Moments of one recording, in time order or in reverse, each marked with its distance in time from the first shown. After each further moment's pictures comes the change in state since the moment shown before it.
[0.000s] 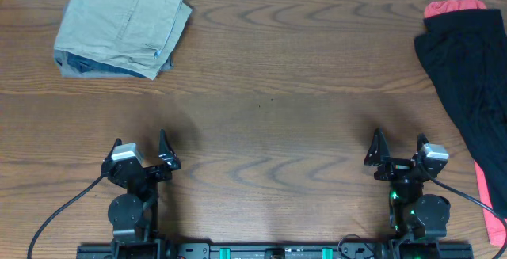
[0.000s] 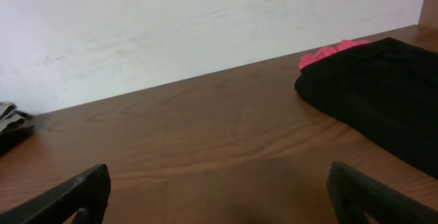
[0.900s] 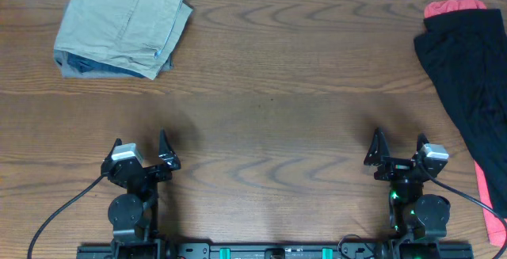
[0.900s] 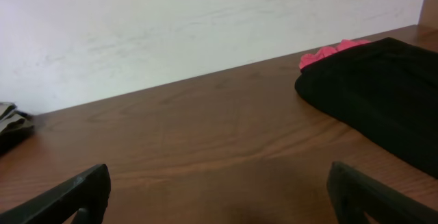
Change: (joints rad) left arm 0.000 0.000 0.000 0.000 0.000 0.000; right arm 0.000 0.000 0.000 0.000 0.000 0.000
